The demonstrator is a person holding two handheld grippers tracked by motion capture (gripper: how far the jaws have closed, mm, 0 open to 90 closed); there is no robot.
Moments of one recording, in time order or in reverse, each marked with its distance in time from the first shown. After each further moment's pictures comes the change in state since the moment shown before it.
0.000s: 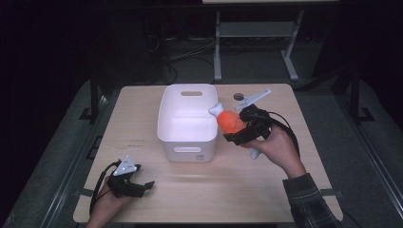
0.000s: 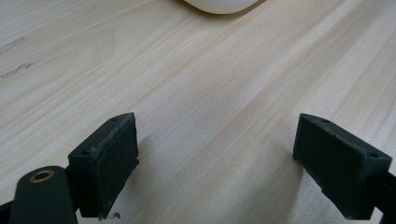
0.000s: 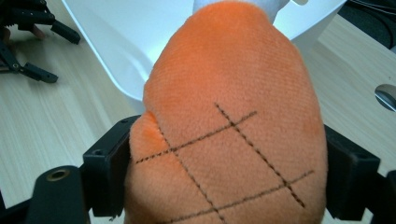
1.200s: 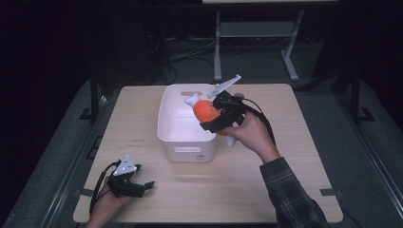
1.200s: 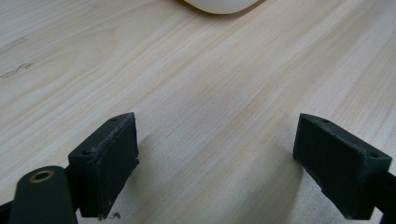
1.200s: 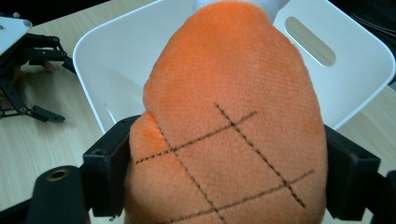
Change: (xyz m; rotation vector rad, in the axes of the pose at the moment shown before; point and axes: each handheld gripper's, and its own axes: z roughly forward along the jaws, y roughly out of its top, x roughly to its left) left arm 0.000 0.000 0.000 0.000 -0.001 0.000; right arm 0.014 0.061 0.034 -0.013 0.031 -0.066
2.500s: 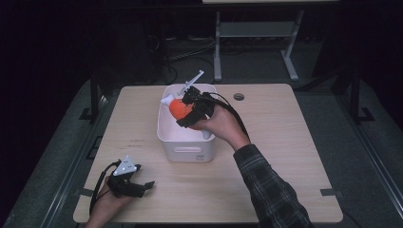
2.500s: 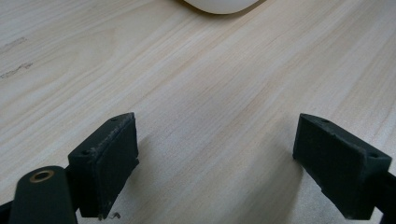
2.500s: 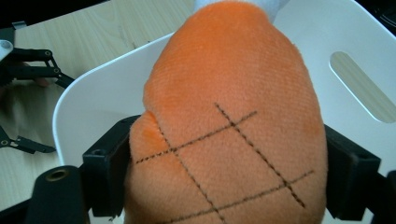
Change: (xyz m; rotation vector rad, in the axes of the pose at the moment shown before) left arm 0.000 0.000 0.000 0.002 0.000 0.002; right arm 0.013 0.051 0.065 0.067 0.042 -0.060
